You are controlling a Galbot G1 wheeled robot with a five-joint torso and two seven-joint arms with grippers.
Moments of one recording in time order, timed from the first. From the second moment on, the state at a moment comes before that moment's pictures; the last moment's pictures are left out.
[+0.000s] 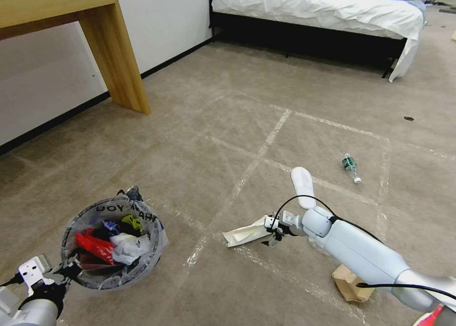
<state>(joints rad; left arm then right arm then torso) 1.78 -1.51 -1.05 -2.35 -0.81 0.58 -0.25 -0.49 1.00 -0.45 1.01 -0.01 -0.11 -0.63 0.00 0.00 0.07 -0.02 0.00</state>
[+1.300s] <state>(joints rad) 1.77 -1.51 -1.05 -2.32 -0.80 0.57 -0.24 -0.44 1.18 -0.48 0.82 -0.02 0.01 -0.53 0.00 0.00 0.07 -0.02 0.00</state>
